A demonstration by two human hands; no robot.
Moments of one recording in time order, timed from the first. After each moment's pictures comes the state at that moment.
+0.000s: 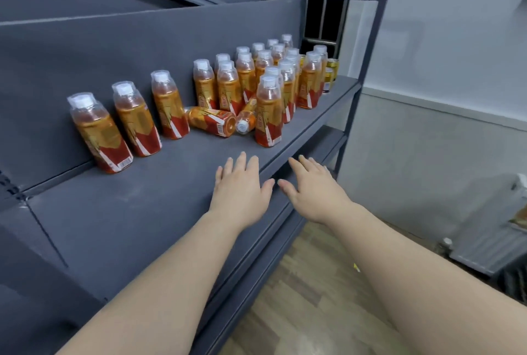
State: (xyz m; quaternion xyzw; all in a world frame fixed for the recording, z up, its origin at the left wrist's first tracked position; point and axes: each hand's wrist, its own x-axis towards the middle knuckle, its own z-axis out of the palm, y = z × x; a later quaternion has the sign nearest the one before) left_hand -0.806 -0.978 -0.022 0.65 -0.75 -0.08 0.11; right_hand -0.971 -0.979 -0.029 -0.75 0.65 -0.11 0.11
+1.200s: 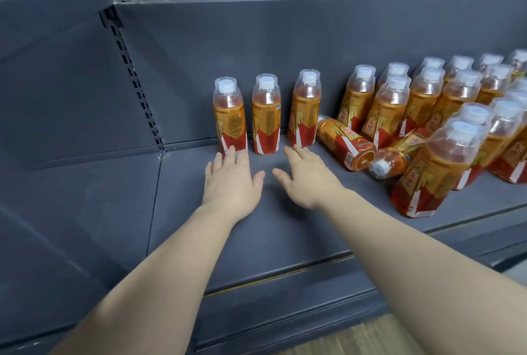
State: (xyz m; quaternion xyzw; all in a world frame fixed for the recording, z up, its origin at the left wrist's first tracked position) left_hand -0.652 -1.046 -0.032 0.88 -0.46 -0.03 0.13; right_hand -0.776 -1.153 -0.021 -0.92 0.37 -0.03 0.16
